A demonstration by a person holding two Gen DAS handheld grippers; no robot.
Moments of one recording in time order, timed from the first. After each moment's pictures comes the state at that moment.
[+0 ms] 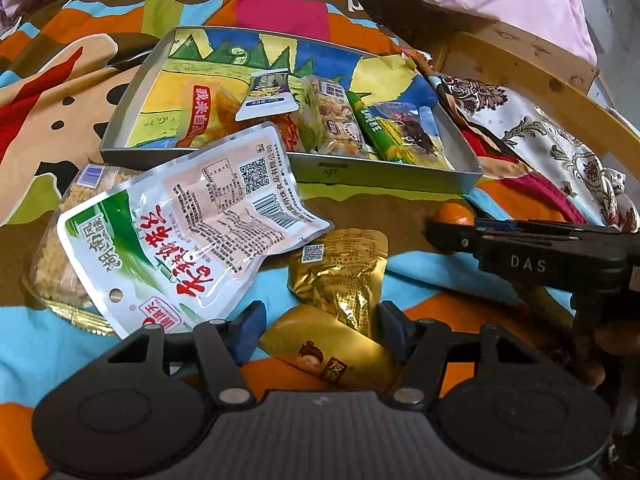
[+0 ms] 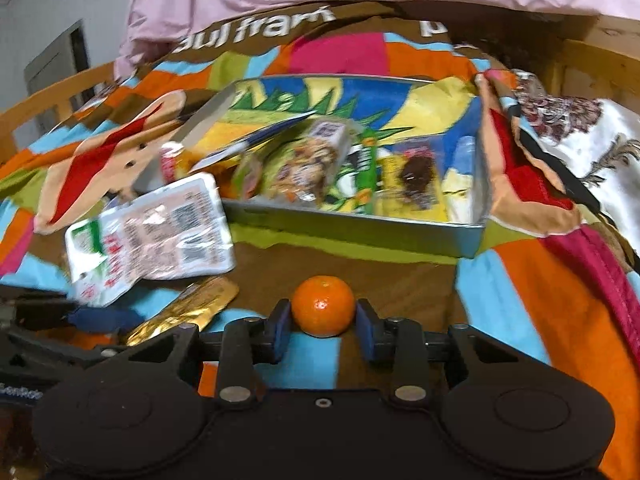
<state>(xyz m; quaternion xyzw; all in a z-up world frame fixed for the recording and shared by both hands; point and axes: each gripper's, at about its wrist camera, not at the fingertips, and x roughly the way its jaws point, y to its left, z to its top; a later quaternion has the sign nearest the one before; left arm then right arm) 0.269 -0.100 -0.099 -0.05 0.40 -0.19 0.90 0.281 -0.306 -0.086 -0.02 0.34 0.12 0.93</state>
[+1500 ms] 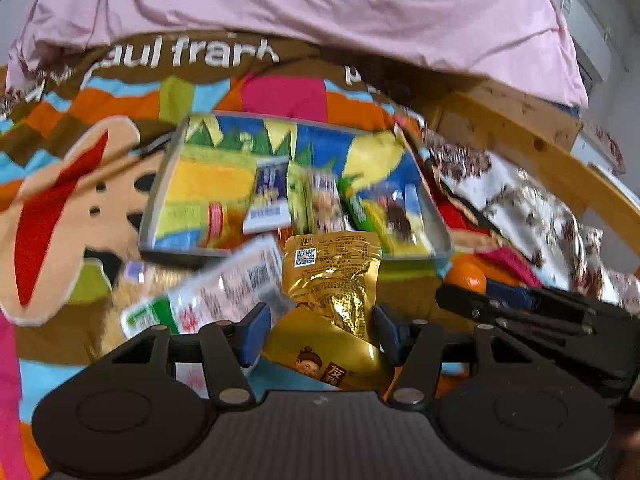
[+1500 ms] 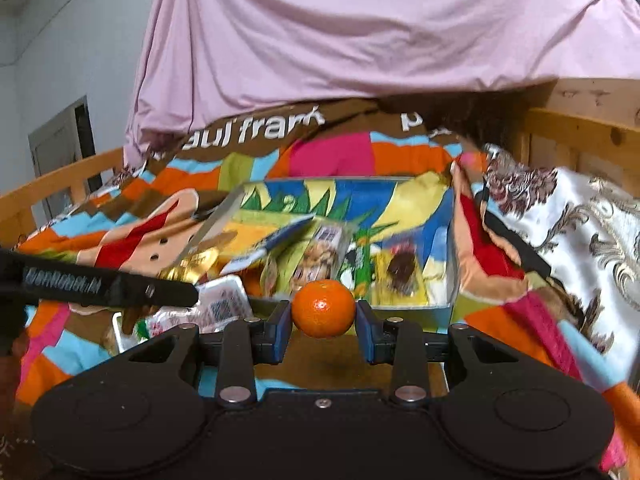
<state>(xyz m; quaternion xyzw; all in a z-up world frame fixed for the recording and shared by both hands) 0.255 -0.100 -0.018 -0.05 0.33 -0.16 0.93 0.235 -0.316 -0.031 0.03 0.22 0.10 0.97</state>
